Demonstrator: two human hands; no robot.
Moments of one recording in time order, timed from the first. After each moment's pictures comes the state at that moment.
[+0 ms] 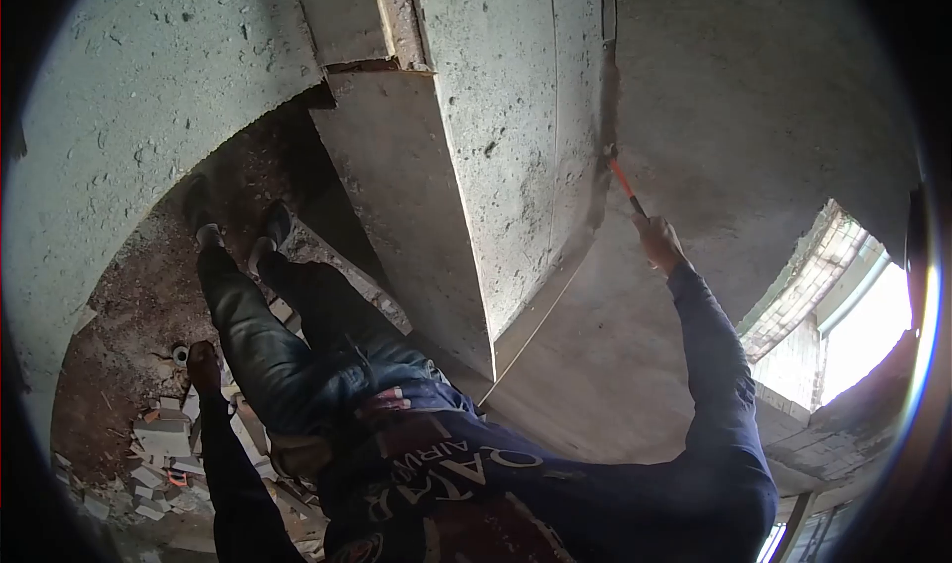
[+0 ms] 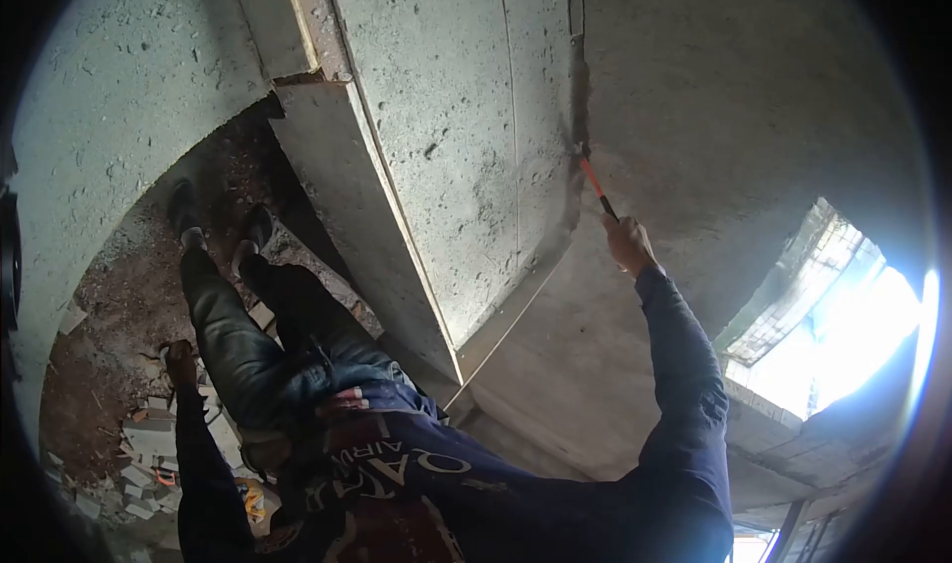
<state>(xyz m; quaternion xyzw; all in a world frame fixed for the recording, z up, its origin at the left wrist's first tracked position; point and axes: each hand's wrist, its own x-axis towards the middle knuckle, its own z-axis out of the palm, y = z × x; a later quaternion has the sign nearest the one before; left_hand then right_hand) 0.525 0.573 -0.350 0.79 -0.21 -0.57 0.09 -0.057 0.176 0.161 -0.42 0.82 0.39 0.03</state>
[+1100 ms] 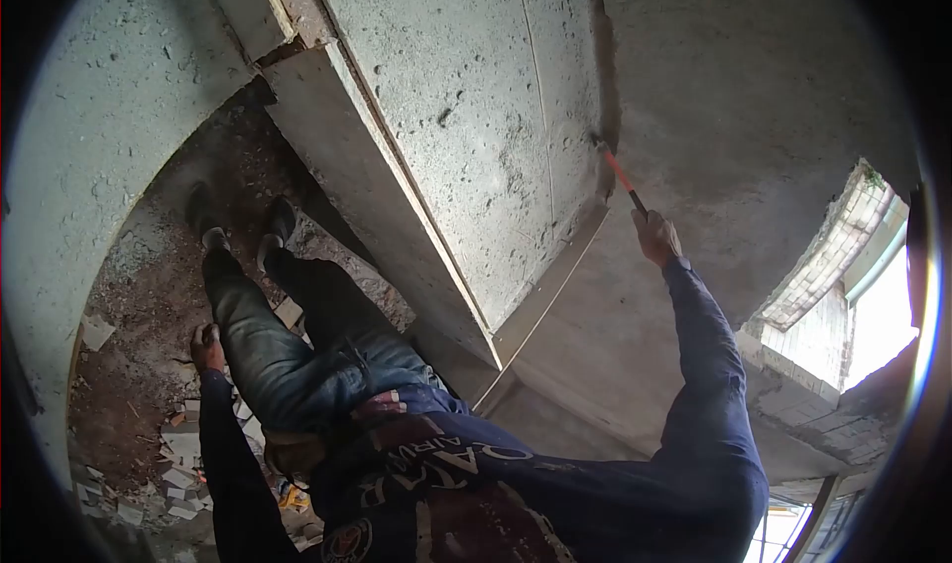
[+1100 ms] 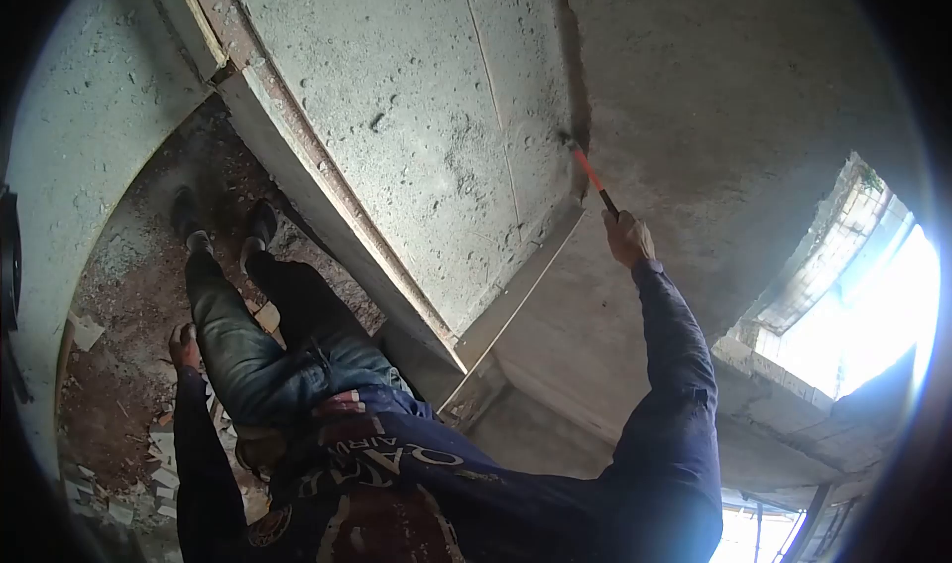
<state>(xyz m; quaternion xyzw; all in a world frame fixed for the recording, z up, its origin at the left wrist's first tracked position) 0.516 0.521 -0.353 0.76 -0.29 -0.57 0.05 -0.143 0.272 0.151 -0.44 0.81 0.39 0.01</state>
